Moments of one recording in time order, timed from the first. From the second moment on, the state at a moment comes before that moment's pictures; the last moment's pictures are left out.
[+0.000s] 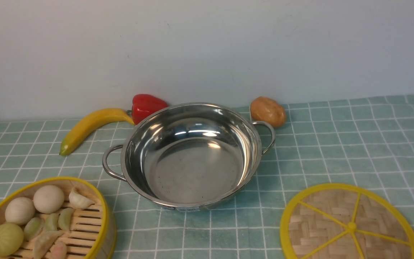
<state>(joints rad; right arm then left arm) 0.08 0.00 0.01 0.02 0.34 0.19 0.03 0.00 0.01 -0.01 0.32 0.06</state>
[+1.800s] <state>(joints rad) 0.08 0.00 0.01 0.03 0.34 0.19 0.02 1.41 -0.87 -0.27 0.98 0.31</state>
